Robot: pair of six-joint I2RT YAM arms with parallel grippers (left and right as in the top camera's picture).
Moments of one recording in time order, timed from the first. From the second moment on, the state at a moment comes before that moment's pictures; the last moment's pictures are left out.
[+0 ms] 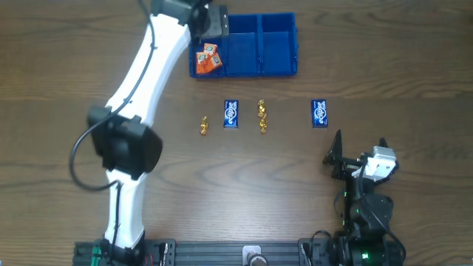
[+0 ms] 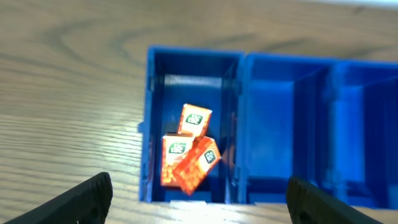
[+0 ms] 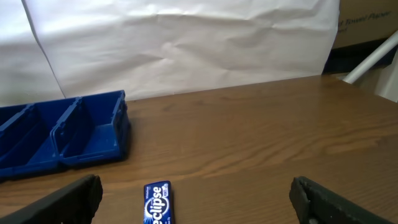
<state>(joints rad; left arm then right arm) -0.37 2.23 2.34 -1.10 -0.14 -0.41 0.07 0.01 0.01 -0.06 0.24 0.10</state>
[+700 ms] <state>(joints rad) -0.16 0.81 0.98 -0.37 -0.16 -0.21 0.07 0.01 0.01 -0.06 0.23 0.10</state>
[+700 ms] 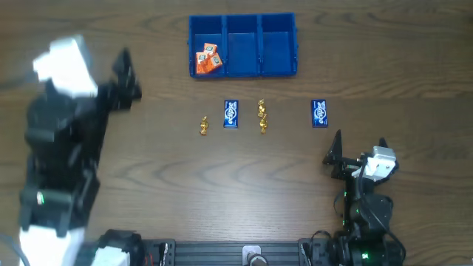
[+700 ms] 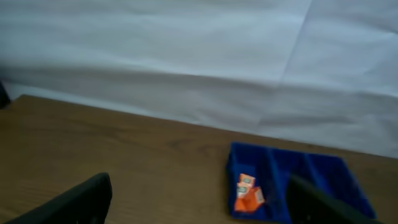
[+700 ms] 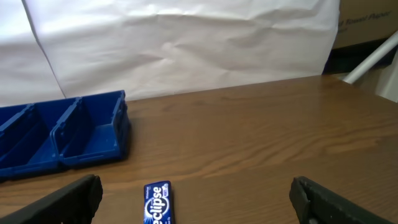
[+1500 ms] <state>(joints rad) -0.02 0.02 0.01 -0.08 0.03 -0.10 0.07 0.01 0.01 -0.06 0.24 0.10</state>
